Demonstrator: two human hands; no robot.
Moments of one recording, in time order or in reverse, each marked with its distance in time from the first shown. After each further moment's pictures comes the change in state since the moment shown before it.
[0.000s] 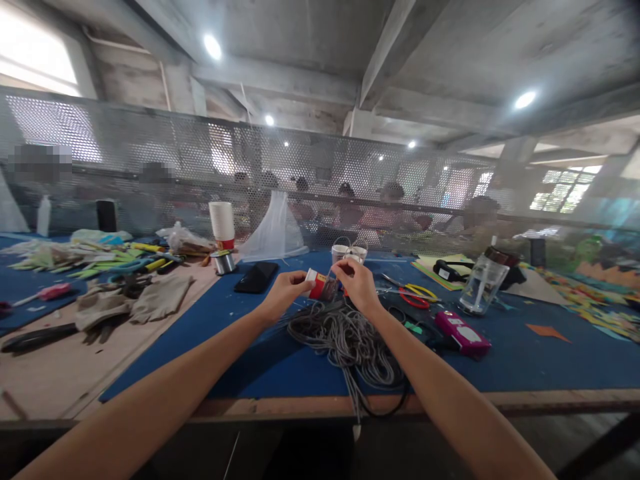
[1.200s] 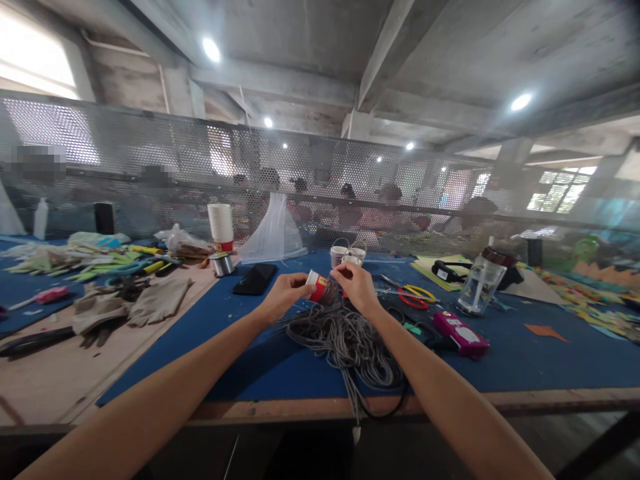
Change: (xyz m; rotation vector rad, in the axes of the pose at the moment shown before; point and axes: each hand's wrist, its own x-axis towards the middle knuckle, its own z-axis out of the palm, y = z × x) left_hand -0.001 0.001 -0.002 0.015 -0.088 0.016; right_hand 0.000 0.006 -0.002 -0.102 -0.017 0.003
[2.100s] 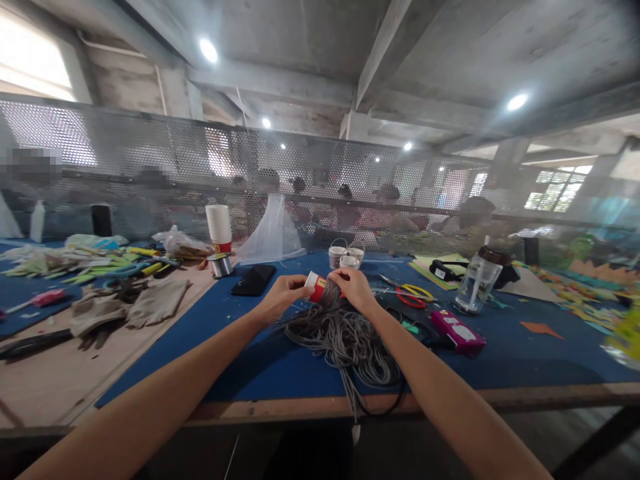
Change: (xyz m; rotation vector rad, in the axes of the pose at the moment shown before) left_hand -0.002 0.001 -0.001 -0.035 -0.073 -0.005; right_hand 0.005 0.018 0.005 0.044 -0.108 0.040
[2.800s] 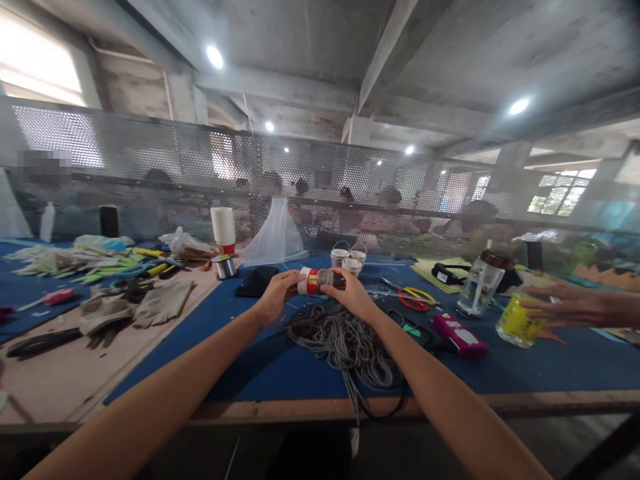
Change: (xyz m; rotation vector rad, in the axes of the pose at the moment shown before) left_hand 0.010 -0.010 -0.011 -0.296 0.240 -0.060; right_hand -0.010 -0.009 0.006 0.233 -0.148 0.039
